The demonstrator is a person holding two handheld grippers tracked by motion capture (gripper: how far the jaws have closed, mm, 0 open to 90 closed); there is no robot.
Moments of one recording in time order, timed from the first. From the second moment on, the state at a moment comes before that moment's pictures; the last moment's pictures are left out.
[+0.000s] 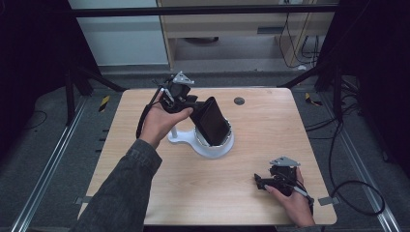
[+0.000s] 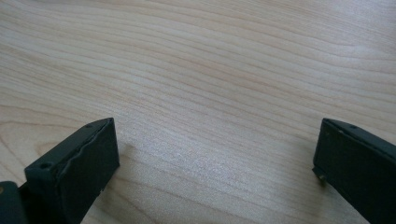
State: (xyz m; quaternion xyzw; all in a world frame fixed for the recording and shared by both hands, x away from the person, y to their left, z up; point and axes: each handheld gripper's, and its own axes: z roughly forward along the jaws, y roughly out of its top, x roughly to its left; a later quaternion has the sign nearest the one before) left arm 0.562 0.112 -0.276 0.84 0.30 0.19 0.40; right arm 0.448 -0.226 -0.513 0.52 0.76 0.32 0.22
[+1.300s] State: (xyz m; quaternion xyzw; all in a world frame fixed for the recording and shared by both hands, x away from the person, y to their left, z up) left arm 0.460 0.205 -0.406 0.85 0.32 0.21 0.37; right arm 0.447 -0.227 -0.513 0.52 0.76 0.32 0.22
